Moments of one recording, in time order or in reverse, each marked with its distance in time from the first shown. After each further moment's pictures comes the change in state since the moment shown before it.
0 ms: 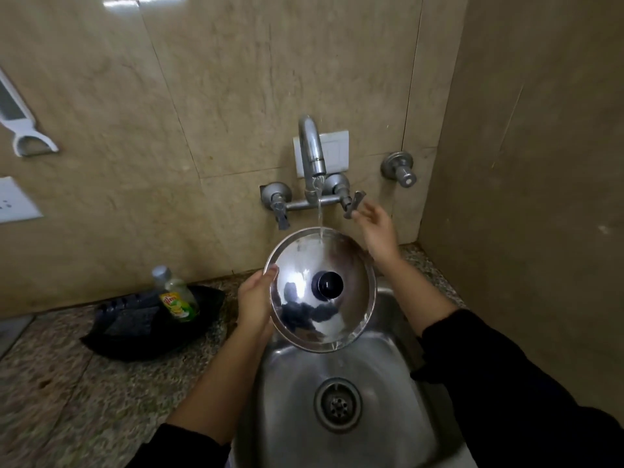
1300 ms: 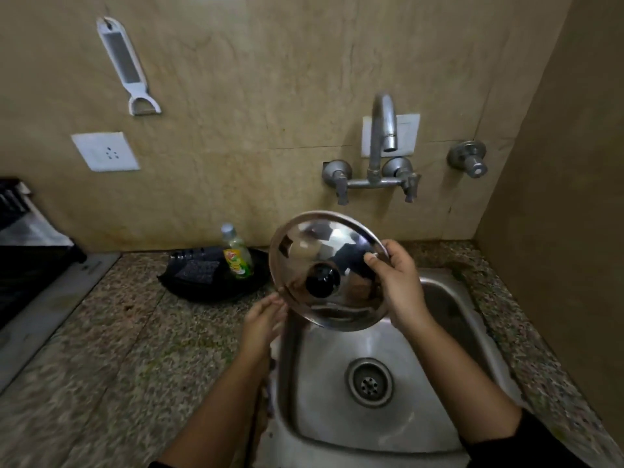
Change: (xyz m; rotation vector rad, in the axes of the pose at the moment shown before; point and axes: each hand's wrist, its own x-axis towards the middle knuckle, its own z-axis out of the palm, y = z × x) left_hand -0.064 -0.042 -0.100 0.020 0.142 -0.081; right_hand -0.160 -0.019 0.014 0.074 -0.320 -0.022
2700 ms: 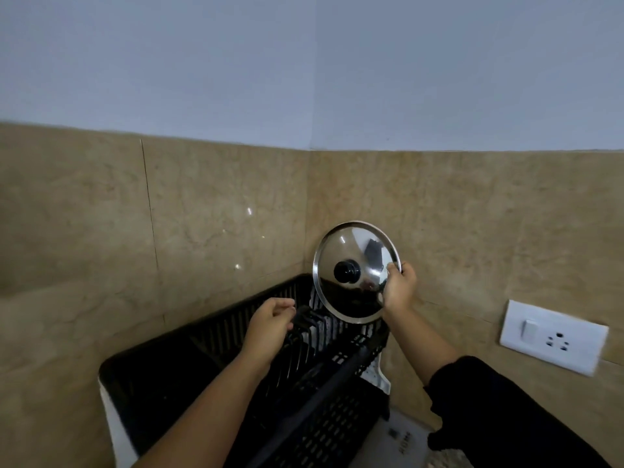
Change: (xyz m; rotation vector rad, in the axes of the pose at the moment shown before) left_hand 0.196 0.362 -0.605 0.241 0.546 0.433; right_hand 0.169 -0.074 0.840 0.276 -0.137 -0.096
